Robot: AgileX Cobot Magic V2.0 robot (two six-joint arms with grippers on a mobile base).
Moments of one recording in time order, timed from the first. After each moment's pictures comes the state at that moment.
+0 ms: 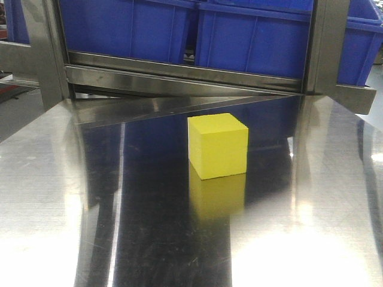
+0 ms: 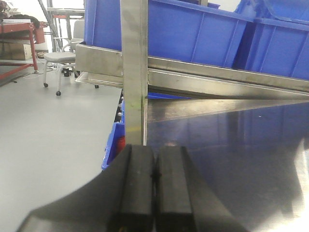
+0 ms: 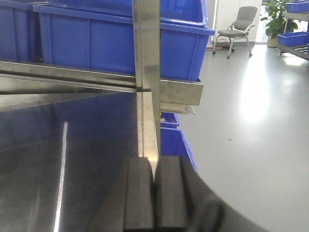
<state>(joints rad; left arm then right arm) -0.08 -0.01 0.00 0.13 0.08 -0.20 -0.04 -0.01 0.03 -0.10 0.07 0.15</state>
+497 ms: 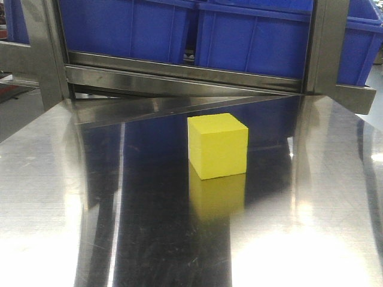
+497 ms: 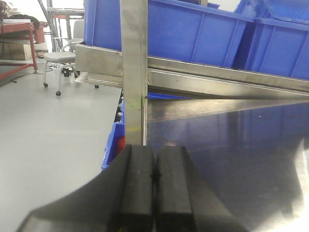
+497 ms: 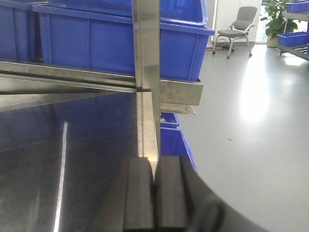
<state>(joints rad) -0.08 -0.01 0.00 0.13 0.08 -0.20 -0.04 -0.01 0.03 -0.10 0.07 0.15</state>
